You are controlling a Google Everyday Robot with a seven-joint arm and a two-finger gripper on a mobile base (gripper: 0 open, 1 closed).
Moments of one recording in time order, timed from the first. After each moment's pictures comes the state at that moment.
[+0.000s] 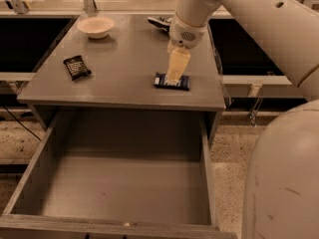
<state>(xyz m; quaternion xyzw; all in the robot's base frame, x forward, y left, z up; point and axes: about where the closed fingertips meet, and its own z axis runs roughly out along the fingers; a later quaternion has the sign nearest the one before) 0.661 -0.054 0.879 -0.68 0.72 0.04 0.16</state>
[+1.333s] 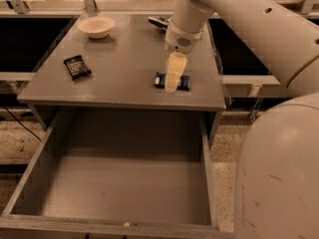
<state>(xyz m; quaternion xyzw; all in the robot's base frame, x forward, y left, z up) 0.663 -0.044 0.857 -0.68 0.72 0.06 0.14</state>
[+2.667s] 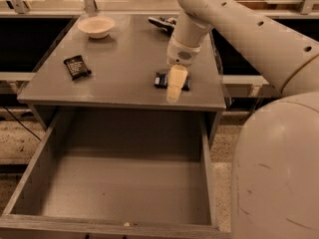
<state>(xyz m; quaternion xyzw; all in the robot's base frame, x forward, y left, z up) 0.657 -0.050 0.814 -0.68 0.72 0.08 0.11</state>
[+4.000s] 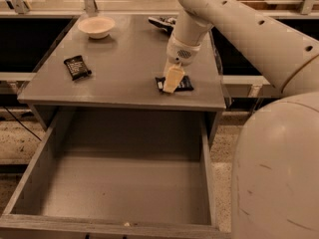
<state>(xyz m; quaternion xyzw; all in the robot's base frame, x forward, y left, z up) 0.657 -0.050 0.814 -0.68 0.72 0.08 0.11</state>
